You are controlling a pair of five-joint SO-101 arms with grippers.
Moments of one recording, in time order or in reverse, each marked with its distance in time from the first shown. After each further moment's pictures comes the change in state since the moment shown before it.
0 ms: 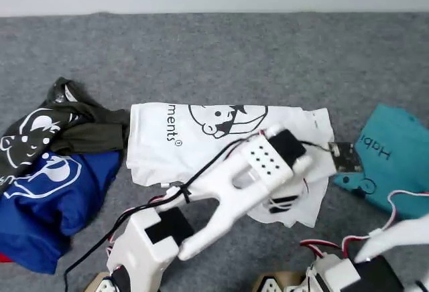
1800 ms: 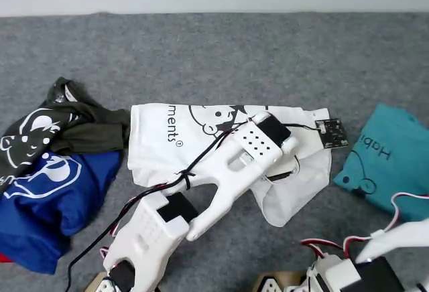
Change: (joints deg) left arm -7.4 9.2 -5.1 -12.0 -3.3; right arm 1.6 0.0 0.0 0.1 0.2
